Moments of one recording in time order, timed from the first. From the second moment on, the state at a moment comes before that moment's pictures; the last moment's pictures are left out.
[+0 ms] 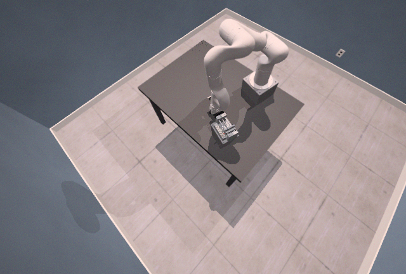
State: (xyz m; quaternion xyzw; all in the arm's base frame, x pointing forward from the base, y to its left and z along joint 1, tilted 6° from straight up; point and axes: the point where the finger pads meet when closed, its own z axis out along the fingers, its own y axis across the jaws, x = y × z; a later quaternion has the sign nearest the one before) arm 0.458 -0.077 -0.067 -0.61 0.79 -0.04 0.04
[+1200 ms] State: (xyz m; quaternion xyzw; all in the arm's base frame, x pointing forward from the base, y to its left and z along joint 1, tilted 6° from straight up) arm 0.455 -0.077 -0.010 -0.61 0.79 -0.04 0.04
